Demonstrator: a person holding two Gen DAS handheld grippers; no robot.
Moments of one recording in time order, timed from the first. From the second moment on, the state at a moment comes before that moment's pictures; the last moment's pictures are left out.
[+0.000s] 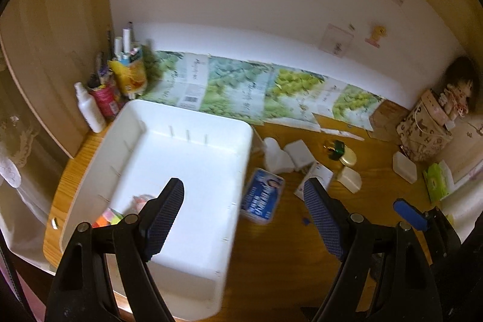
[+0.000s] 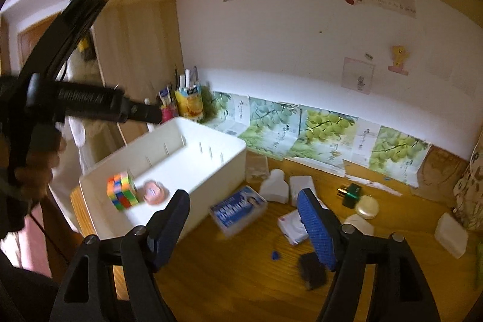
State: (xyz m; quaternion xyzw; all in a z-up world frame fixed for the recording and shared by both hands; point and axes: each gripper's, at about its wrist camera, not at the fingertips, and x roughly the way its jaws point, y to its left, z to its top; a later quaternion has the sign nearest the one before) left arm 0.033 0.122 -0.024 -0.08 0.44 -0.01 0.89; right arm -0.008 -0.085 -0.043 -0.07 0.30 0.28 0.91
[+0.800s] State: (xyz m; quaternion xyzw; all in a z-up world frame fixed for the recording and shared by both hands) left arm 0.124 0.011 -0.089 -0.01 0.60 -0.10 0.80; right arm 0.020 -0.164 -0.108 -0.15 0.39 0.30 0.86
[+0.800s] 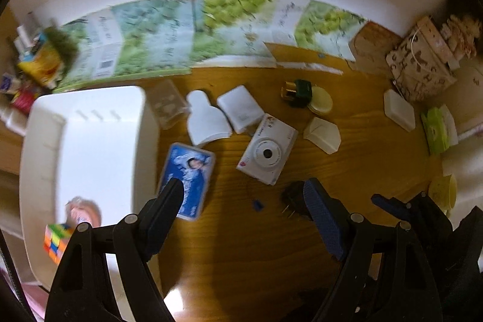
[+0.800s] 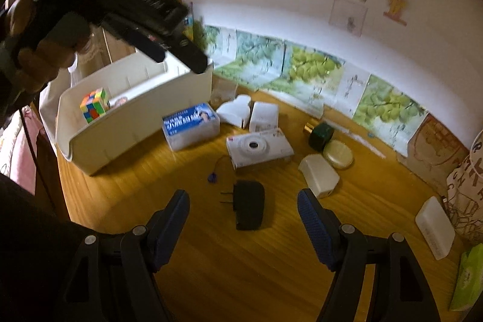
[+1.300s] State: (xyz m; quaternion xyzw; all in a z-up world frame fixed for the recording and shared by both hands) left arm 0.172 -0.017 -0.157 0.04 0.69 -0.10 0.71; right arm 0.050 -0.151 -0.145 -0.18 0.45 0.30 0.82
